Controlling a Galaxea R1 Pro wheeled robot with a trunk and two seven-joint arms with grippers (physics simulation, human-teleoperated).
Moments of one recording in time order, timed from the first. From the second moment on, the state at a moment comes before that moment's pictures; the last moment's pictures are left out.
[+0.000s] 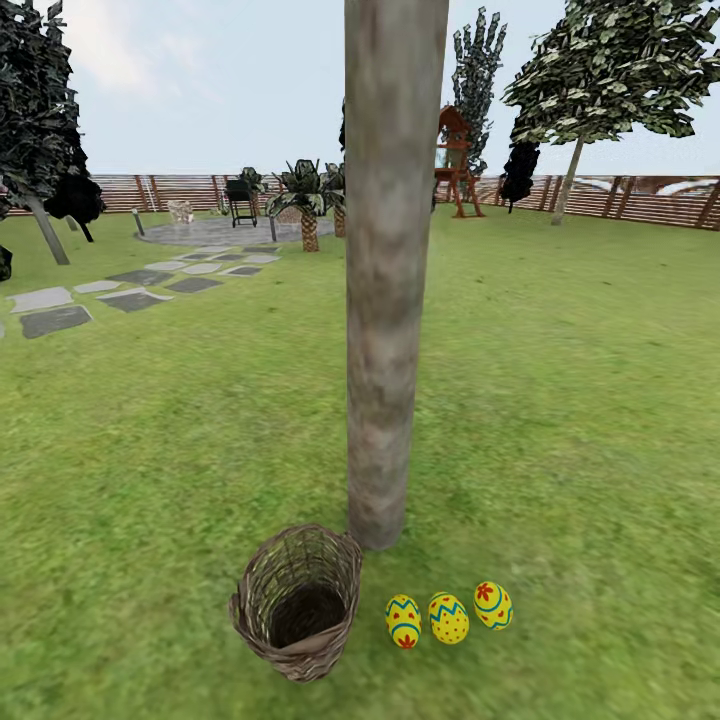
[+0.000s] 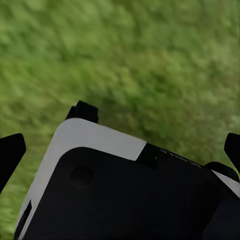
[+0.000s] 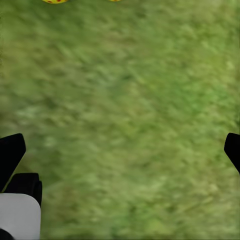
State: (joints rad) left arm -0.35 0.16 -0.53 -0.02 1.02 0.14 -0.22; right arm -0.40 -0.22 0.32 0.03 -0.22 -0.22 0.01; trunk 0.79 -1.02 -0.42
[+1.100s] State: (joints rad) left arm -0.35 0.18 -0.53 0.04 1.02 0.14 -0.22; right arm -0.32 -0.14 0.32 0.05 -0.23 -0.22 0.01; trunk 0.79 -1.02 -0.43
